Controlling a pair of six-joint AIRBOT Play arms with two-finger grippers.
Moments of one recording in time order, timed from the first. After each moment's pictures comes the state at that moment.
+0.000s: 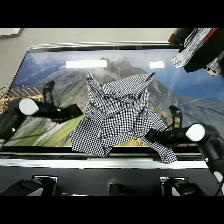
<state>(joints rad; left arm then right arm) -0.31 -1.09 0.97 1.16 -1.03 -1.91 0.14 -0.78 0.61 -1.17 1.17 1.79</state>
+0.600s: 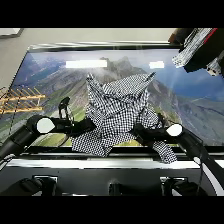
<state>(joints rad) -0.51 -1.05 0.82 1.11 -0.88 -2.06 0.22 -1.07 0.53 -0.69 0.84 1.84</state>
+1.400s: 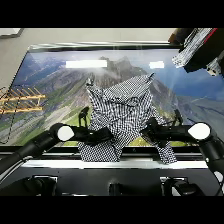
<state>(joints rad) -0.74 -1.18 0.82 0.90 -0.72 -2.07 0.08 -0.79 0.64 -0.85 1.12 2.14</state>
